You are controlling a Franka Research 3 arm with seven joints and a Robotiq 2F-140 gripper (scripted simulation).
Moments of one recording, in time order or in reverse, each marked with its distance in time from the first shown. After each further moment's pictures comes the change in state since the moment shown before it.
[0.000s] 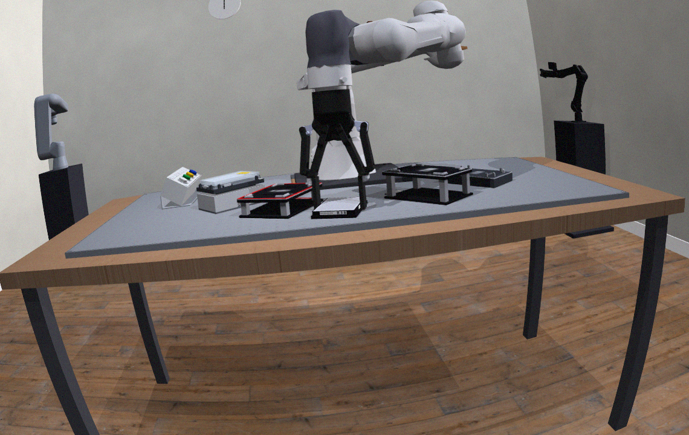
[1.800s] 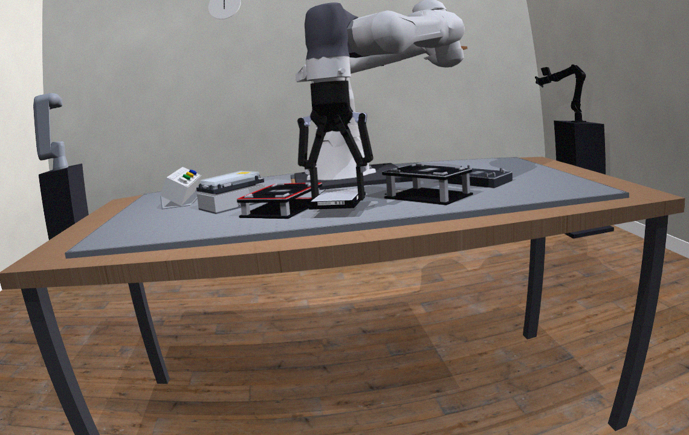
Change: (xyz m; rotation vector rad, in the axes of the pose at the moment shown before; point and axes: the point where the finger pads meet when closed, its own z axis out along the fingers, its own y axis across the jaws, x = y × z) arm -0.001 -0.002 -0.019 0.003 -0.005 -0.004
